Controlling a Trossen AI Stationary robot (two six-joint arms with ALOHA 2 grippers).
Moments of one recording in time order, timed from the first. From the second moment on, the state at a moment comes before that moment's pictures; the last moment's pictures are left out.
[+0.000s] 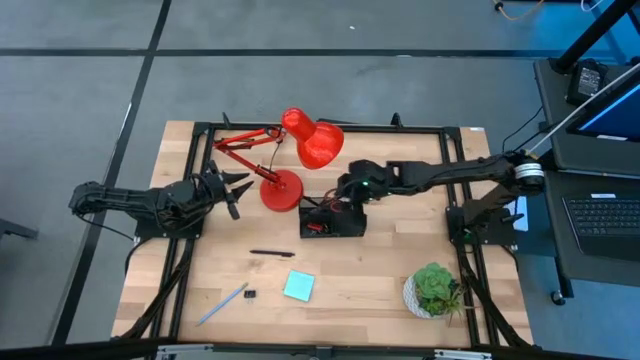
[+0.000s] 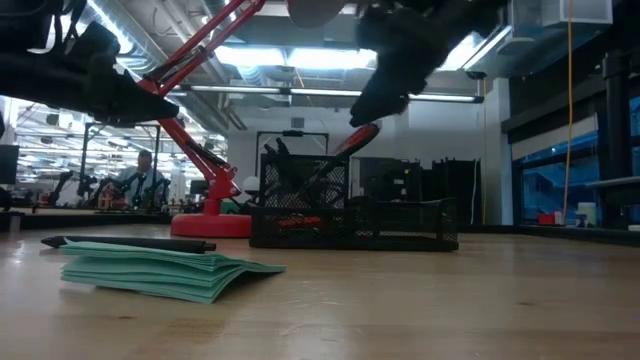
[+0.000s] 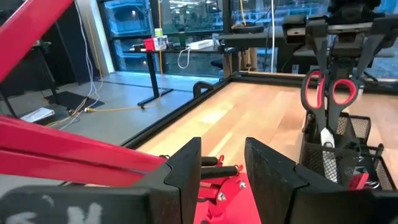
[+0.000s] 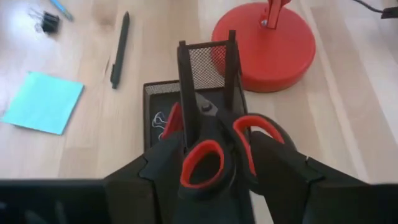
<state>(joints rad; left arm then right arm) -0.03 0.14 0.02 0.05 -0.58 0.00 -0.07 1.54 1.08 -0.31 -0.04 0.02</state>
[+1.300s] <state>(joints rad) -0.03 0.22 0.02 0.05 -0.44 -0.06 -0.07 0.74 0.13 0.49 -0.05 -0.01</state>
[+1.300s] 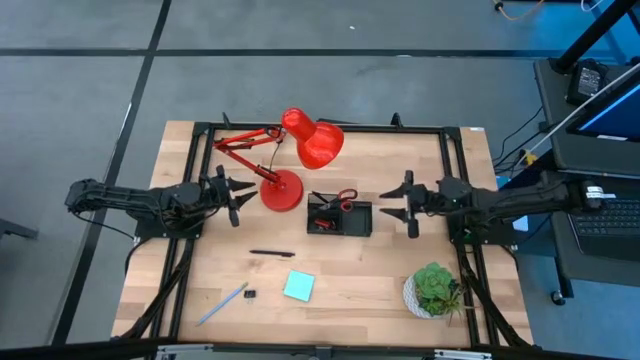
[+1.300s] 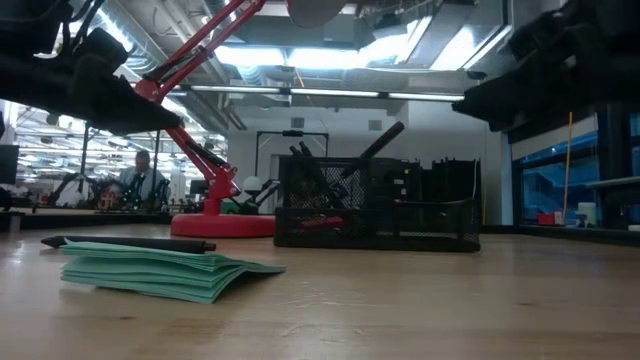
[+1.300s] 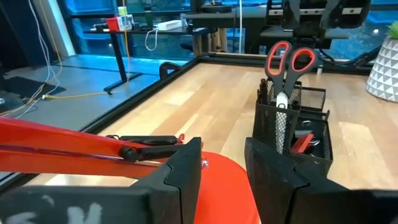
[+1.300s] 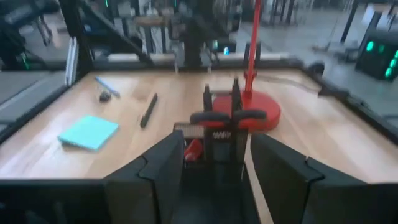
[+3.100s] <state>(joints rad) -0.23 0.80 0.19 0.46 -0.19 0.01 -0.32 0.72 0.01 0.62 -0.13 0.13</state>
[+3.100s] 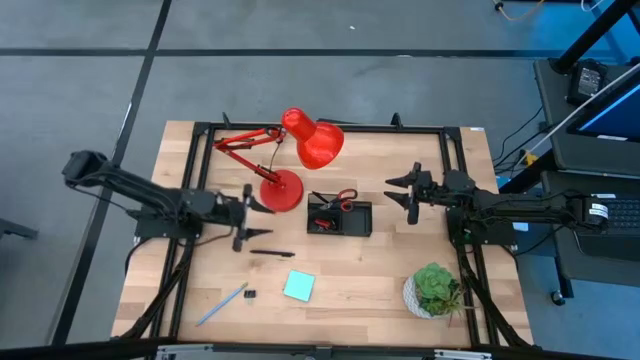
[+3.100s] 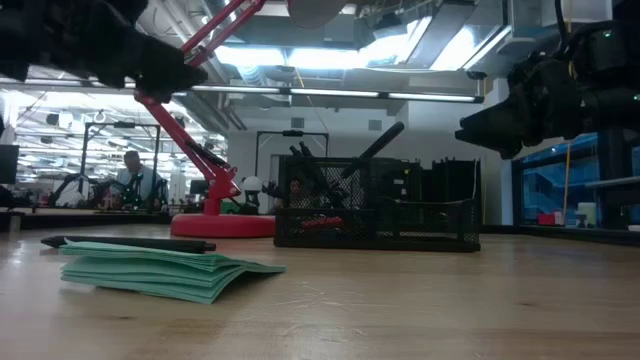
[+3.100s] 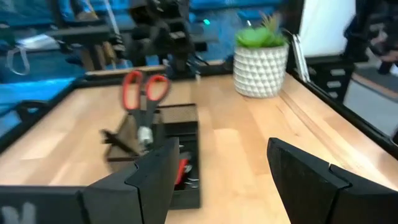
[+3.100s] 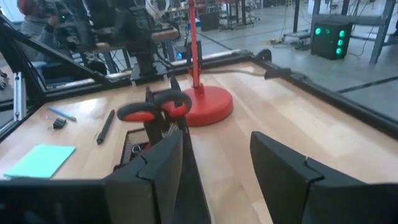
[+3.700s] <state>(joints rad) -0.32 1.30 0.68 -0.09 -0.28 -0.22 -0.32 0.72 0.01 0.60 -0.13 0.12</state>
